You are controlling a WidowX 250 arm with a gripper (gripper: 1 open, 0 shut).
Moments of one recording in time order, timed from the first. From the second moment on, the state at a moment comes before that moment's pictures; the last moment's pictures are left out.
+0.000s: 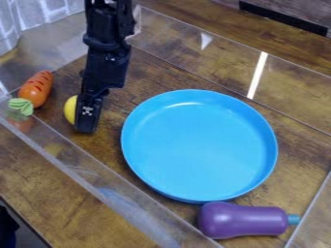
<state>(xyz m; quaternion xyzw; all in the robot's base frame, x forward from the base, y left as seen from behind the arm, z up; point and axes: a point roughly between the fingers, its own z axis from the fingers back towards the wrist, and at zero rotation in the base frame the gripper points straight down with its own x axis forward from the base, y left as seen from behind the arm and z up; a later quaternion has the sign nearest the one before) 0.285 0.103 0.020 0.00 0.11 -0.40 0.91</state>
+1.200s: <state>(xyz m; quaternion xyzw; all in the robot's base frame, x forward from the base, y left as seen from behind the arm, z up) 0.292 0.117 0.020 0.00 0.11 -0.38 0.92</state>
